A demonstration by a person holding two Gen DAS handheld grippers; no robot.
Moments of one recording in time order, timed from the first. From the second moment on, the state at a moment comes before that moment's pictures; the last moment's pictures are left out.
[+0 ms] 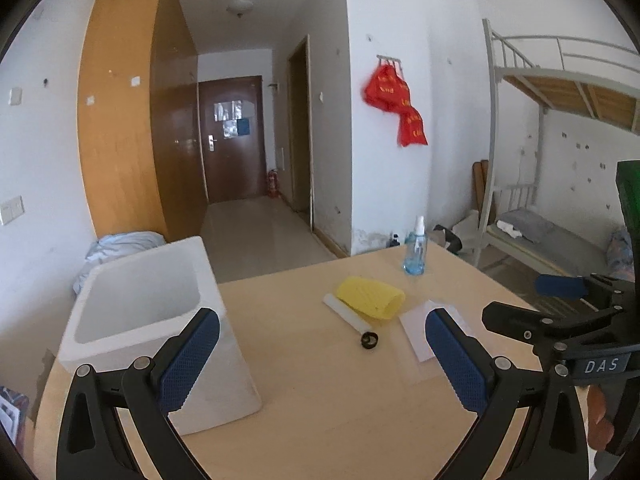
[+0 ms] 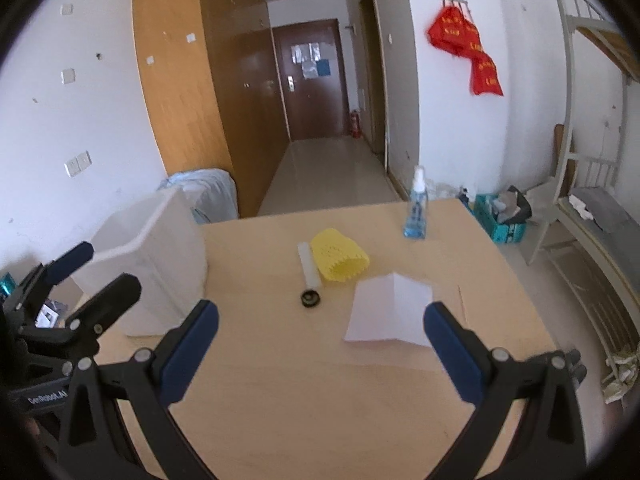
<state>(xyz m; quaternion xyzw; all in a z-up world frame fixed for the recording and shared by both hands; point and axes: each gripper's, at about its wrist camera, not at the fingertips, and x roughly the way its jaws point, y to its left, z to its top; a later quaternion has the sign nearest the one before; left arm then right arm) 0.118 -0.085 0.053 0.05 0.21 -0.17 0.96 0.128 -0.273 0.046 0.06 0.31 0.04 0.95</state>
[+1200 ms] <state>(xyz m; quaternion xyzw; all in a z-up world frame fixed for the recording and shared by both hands) 0.209 -0.134 -0.017 0.08 0.29 -0.20 0.93 0.187 -0.323 -0.034 0.06 0.40 0.01 0.92</state>
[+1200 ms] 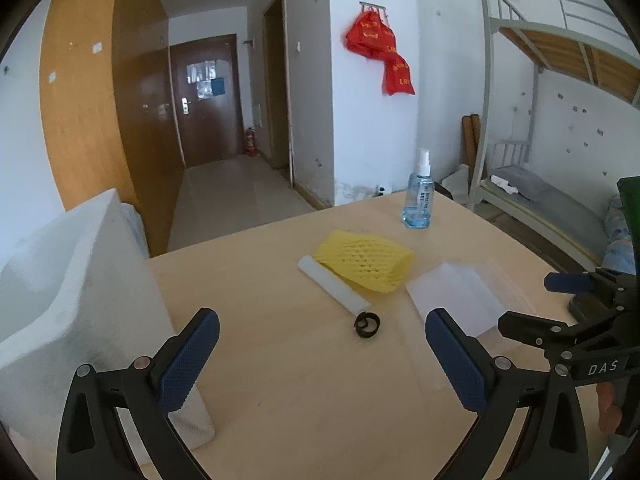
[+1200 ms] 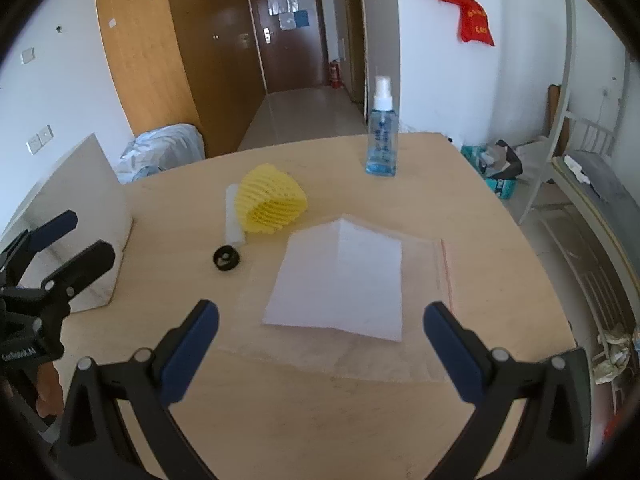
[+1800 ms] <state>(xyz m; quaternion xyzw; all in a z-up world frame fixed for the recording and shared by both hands) 0.194 -0.145 -0.017 0.08 0.27 -0.25 0.93 0.202 -0.330 -0.061 0.02 0.44 0.01 0.90</state>
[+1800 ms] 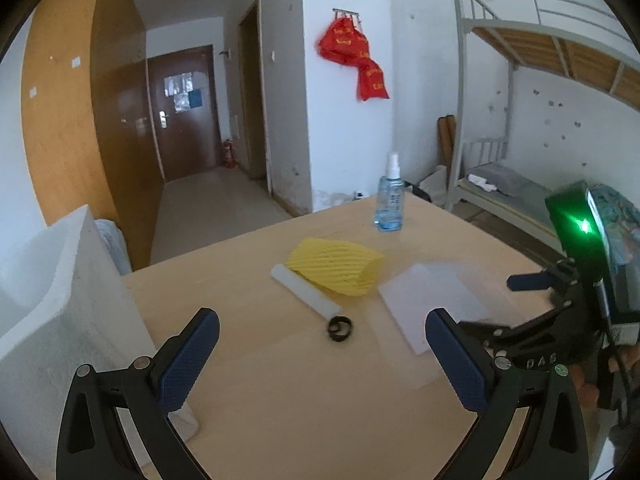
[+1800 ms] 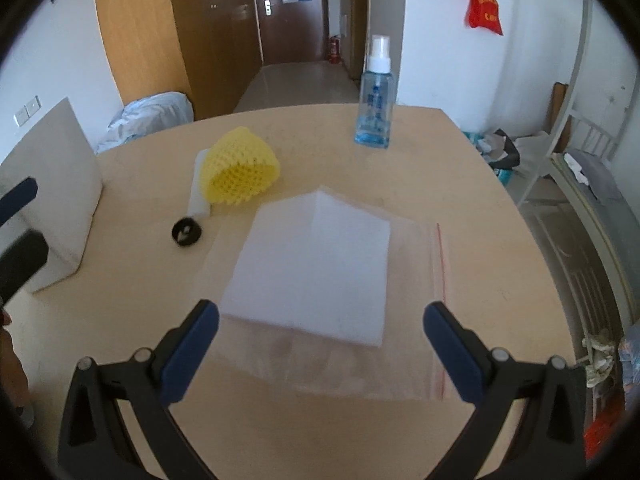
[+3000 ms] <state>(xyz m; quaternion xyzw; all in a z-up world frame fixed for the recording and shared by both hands) 0.179 -0.141 -0.003 0.07 0.24 -0.25 0.93 0.224 -0.306 -0.091 -0.01 0.49 0.02 0.87</state>
